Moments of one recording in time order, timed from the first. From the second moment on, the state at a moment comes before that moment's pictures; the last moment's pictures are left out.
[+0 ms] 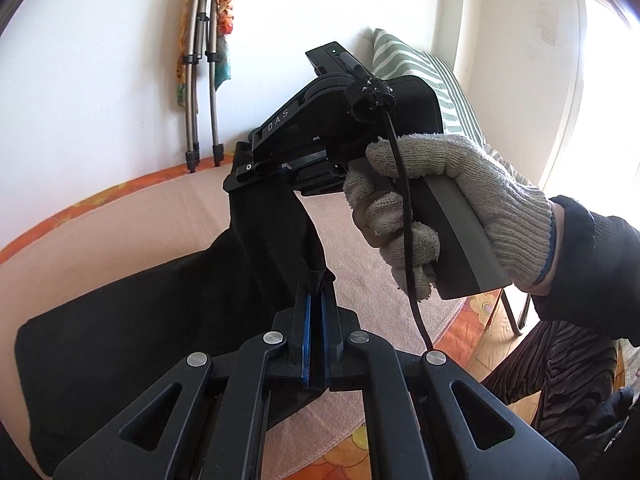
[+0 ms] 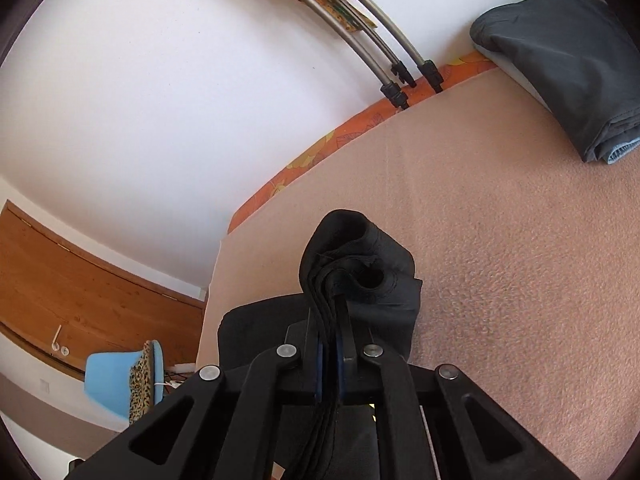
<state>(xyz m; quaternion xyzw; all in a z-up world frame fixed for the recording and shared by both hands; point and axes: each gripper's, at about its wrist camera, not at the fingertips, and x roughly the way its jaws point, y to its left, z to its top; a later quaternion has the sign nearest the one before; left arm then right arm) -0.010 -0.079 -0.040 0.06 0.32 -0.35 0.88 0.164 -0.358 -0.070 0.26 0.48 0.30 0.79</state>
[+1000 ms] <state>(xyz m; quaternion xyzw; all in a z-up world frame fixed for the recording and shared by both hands) 0.003 0.161 -0.087 -0.03 0.40 -0.20 0.89 0.143 -0.050 -0.123 0.12 0.56 0.36 0.74</state>
